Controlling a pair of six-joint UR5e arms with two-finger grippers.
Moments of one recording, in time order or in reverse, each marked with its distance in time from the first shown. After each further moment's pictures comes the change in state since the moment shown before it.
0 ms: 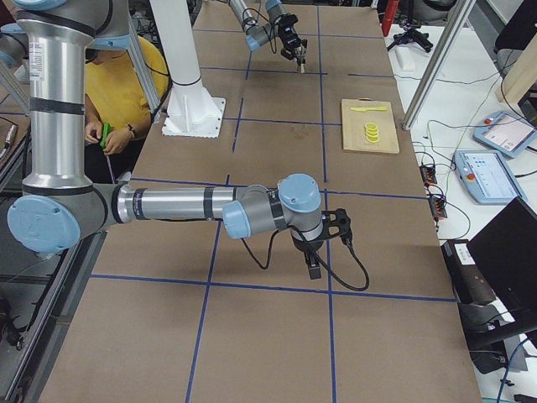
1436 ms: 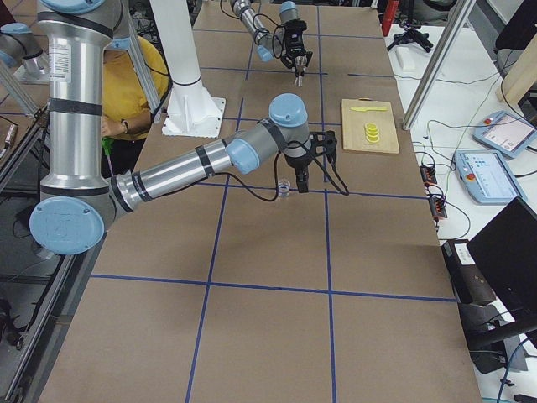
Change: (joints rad) left arm -0.012 -0.290 0.156 -0.018 -0.210 -0.114; right arm -0.313 0.003 0.401 -0.004 0.009 0.636
